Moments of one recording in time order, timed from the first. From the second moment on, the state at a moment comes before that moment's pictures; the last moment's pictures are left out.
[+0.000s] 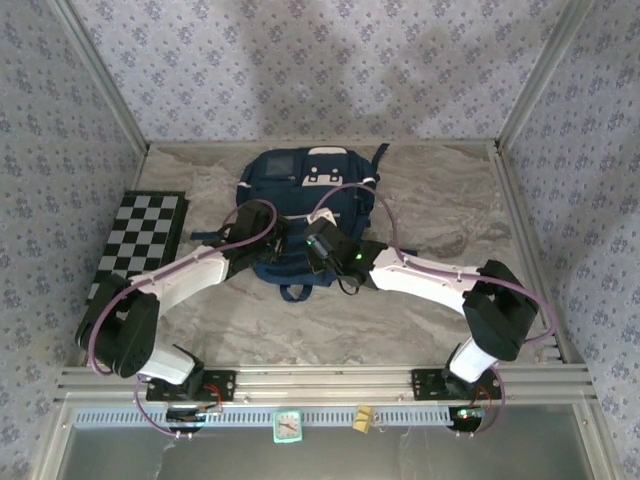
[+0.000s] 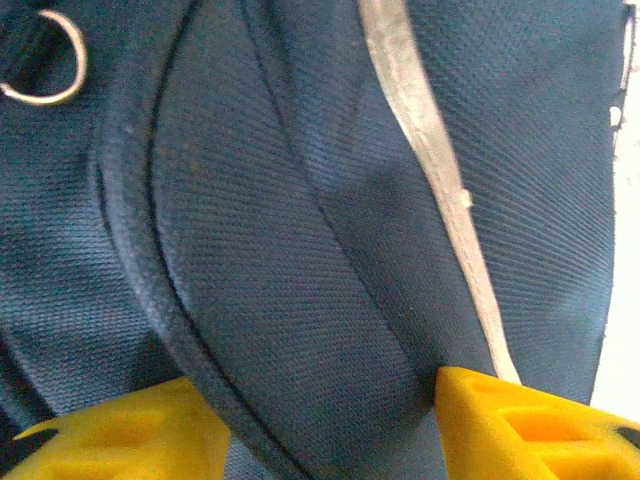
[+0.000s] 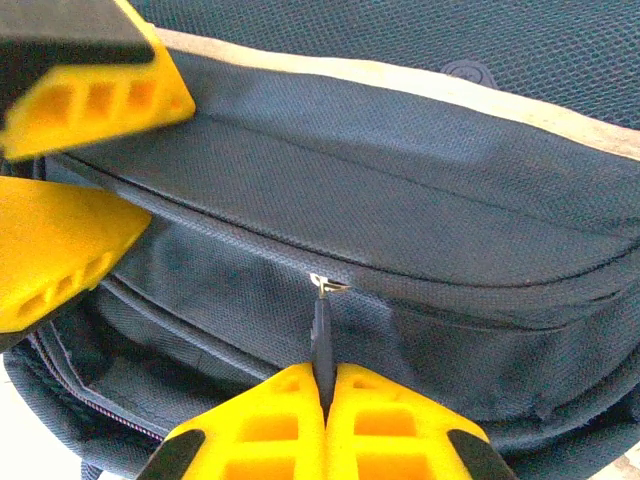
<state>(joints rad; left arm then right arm) -0.57 1.46 0.84 -0.12 -0.03 -1.64 0.94 1.60 1.10 -0.30 0.34 0.41</state>
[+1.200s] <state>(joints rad) -0.37 1.43 0.96 -0.26 0.15 -1.24 0.66 1.53 1.04 -0.25 0.18 0.19</state>
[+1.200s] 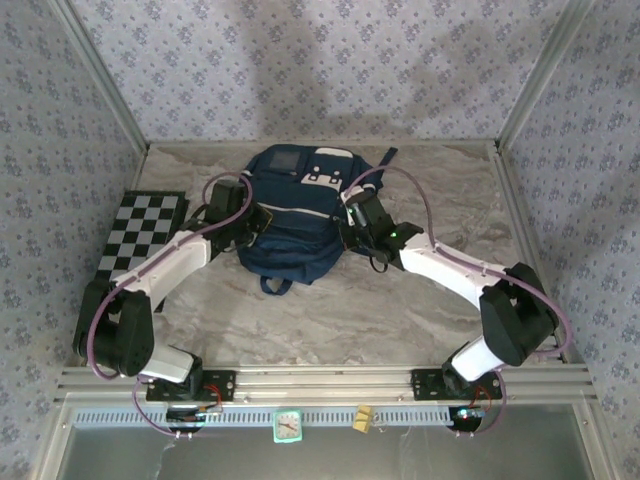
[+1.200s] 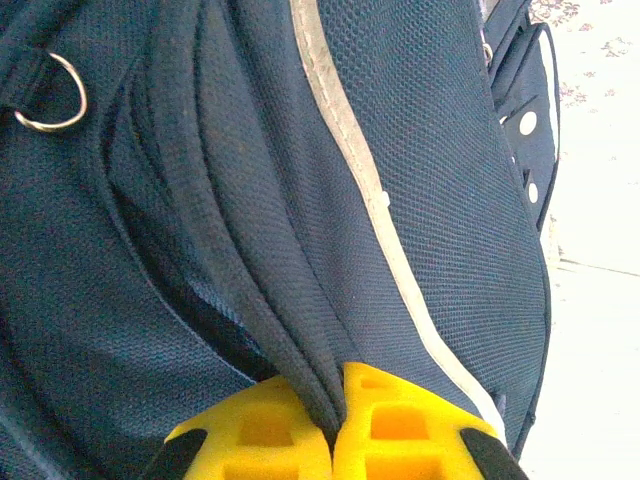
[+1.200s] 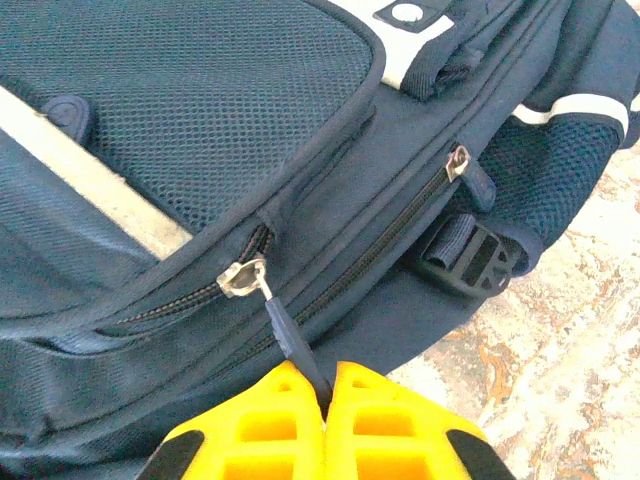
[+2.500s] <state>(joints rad) -0.03 1.40 0.37 0.60 -0.27 -0.08 -0.01 1.51 0.39 0.62 0.13 0.02</state>
